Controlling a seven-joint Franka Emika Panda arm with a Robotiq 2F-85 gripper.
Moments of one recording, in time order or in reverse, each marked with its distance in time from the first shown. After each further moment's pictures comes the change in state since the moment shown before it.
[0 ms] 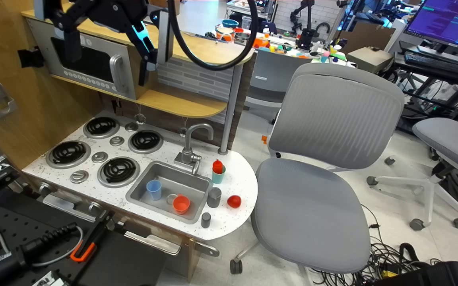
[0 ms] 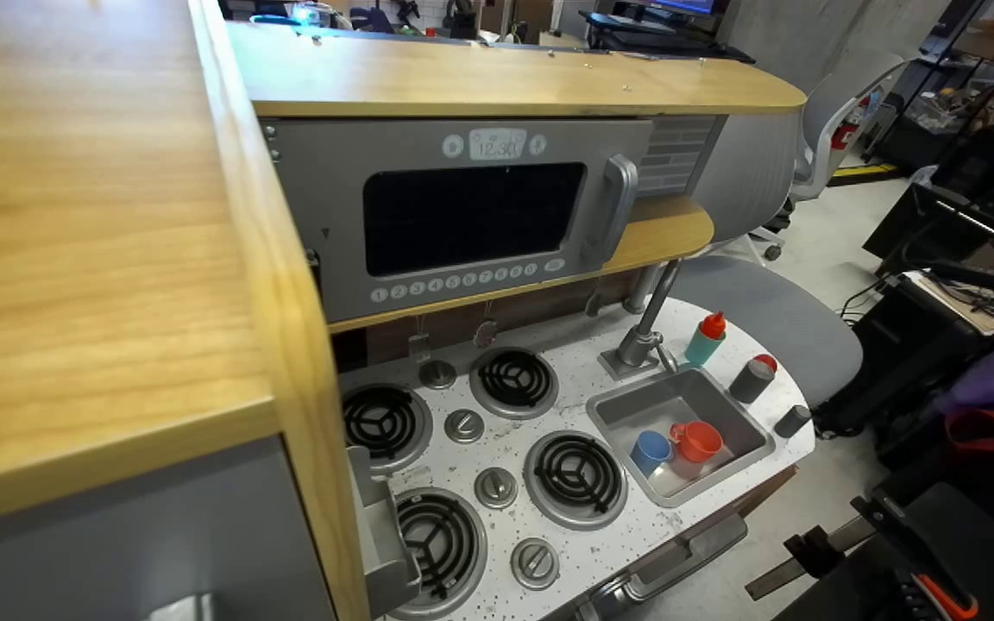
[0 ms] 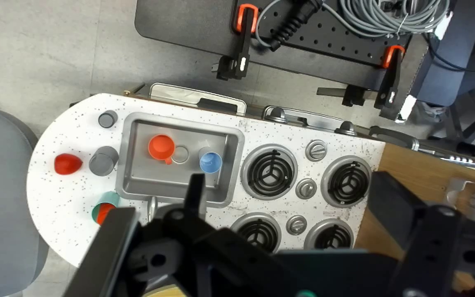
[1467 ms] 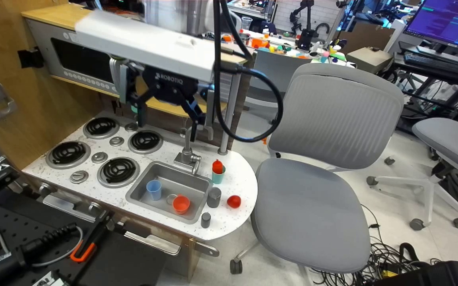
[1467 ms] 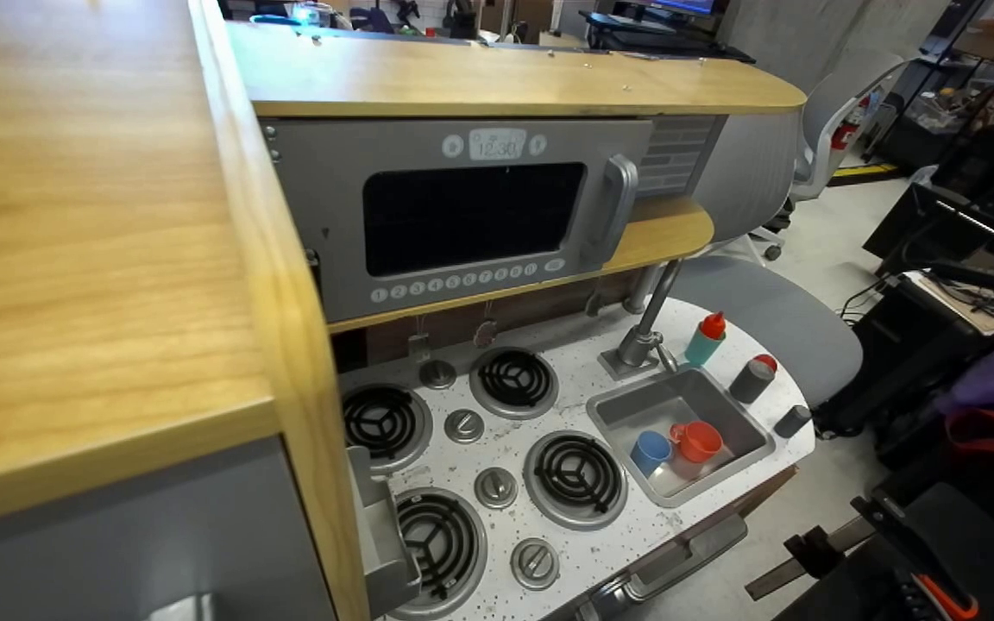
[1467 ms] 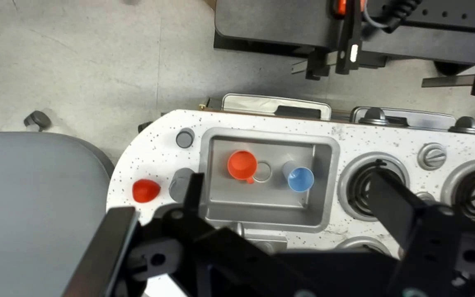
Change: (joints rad) arm -0.139 0.232 0.072 -0.023 -0.089 0.291 0.077
